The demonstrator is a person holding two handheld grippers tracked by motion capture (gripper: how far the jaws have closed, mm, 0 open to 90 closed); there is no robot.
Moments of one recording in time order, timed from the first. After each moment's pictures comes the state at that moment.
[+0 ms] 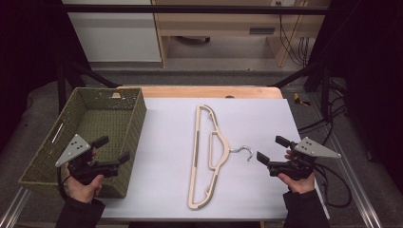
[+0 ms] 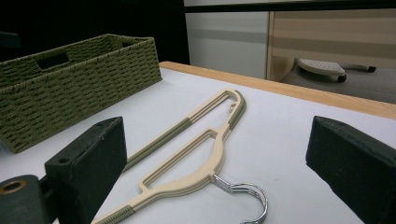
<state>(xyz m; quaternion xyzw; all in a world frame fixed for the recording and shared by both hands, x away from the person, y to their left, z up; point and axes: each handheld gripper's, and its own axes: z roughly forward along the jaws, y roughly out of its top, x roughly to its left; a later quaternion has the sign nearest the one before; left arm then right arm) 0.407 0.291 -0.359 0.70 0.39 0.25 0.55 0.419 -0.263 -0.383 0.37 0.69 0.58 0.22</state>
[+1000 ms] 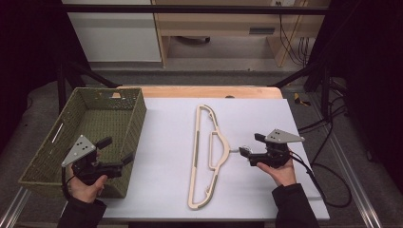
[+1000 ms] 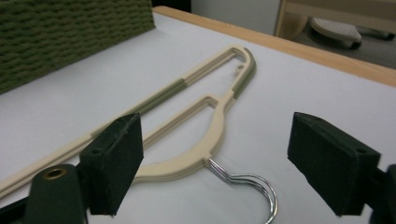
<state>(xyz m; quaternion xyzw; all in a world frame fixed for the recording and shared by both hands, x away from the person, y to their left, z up) 0.408 0.286 -0.364 0.71 0.38 0.25 0.53 0.470 -0.224 -0.410 0.36 0.77 0.49 0.21</state>
